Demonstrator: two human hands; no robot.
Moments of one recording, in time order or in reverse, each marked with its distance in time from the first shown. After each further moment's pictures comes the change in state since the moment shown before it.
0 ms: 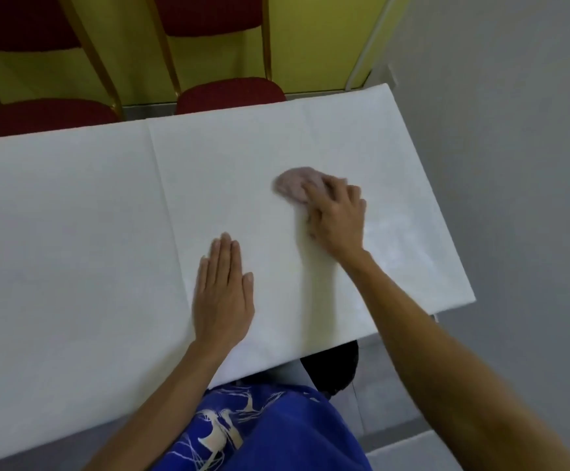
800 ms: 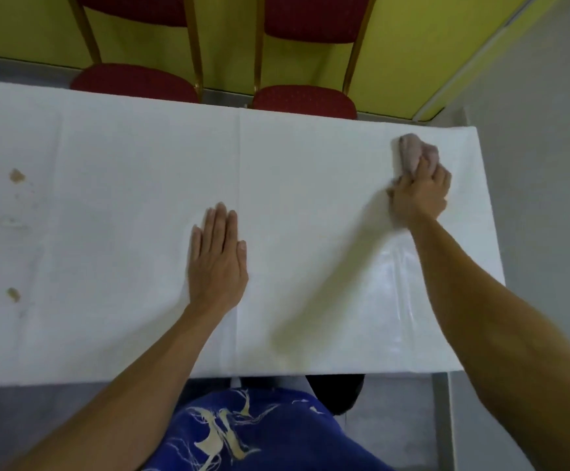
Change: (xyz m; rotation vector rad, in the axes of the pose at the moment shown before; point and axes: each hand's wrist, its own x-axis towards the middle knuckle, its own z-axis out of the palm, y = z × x) left_hand 0.019 -0.080 -0.020 0.039 0.130 -0.256; right_hand 0.114 0.003 -0.004 0.096 -0.088 0.395
